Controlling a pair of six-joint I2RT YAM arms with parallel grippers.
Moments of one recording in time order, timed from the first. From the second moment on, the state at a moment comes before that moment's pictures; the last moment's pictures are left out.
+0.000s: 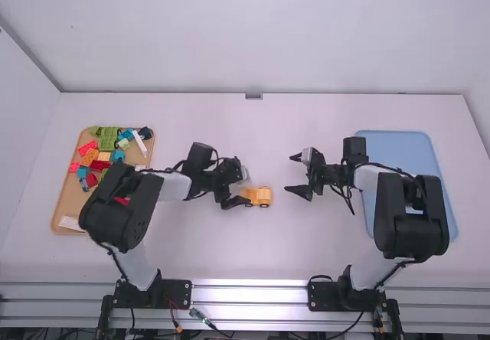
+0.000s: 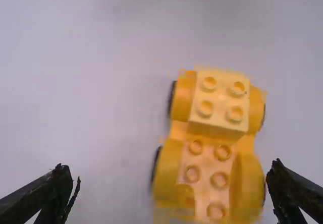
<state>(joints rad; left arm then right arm) -0.27 1.79 0.73 0.15 0.73 0.78 -0.04 1.78 0.79 -0.19 -1.21 -1.18</state>
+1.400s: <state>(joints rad) 0.42 2.24 2.35 -1.30 -0.10 -0.30 -0.04 1.77 0.79 0.39 -1.11 -0.44</state>
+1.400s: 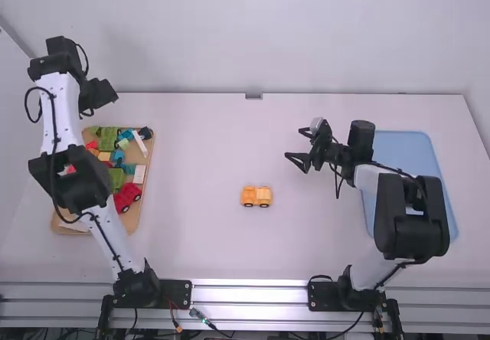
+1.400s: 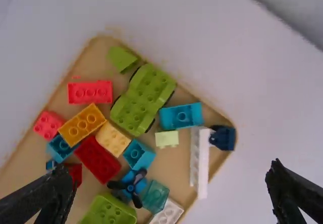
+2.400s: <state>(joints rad) 0.59 2.36 2.05 -1.13 0.03 -0.72 -0.03 1.77 0.79 0.52 -1.11 -0.29</state>
